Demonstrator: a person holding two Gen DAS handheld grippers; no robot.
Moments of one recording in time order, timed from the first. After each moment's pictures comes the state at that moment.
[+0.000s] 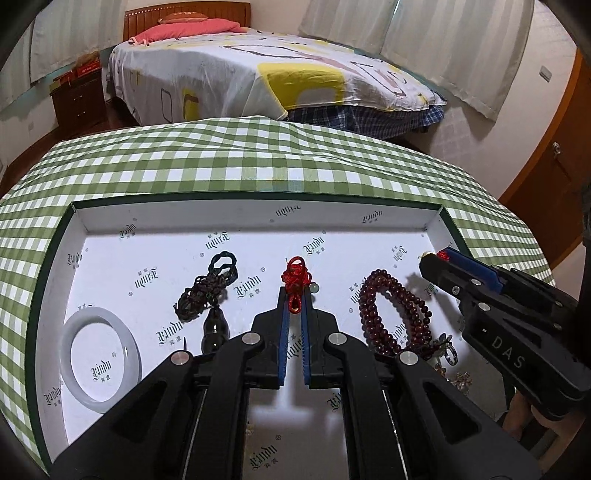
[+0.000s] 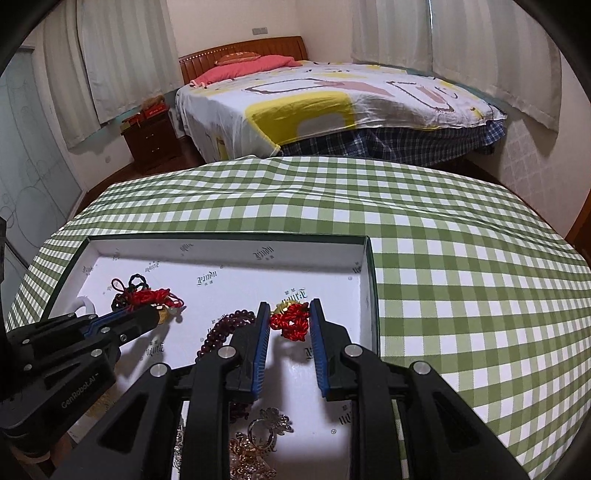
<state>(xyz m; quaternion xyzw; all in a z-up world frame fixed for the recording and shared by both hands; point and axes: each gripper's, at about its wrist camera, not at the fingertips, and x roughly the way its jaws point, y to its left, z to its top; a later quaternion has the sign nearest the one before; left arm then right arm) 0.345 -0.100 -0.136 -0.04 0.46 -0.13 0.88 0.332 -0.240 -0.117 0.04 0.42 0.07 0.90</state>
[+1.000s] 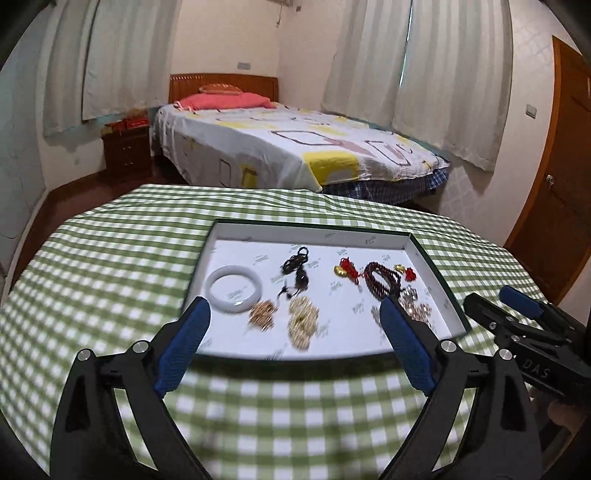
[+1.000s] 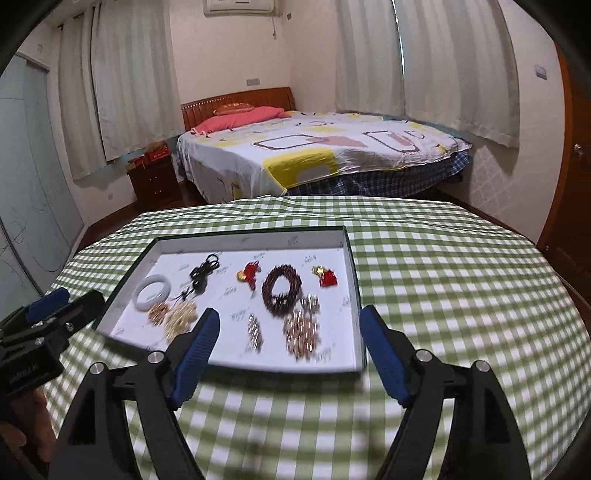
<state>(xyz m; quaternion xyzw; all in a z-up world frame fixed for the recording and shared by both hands) 0.162 -0.028 -0.053 -0.04 0.31 -0.06 0.95 0.165 -0.223 -0.055 0.05 0.32 0.03 0.94</state>
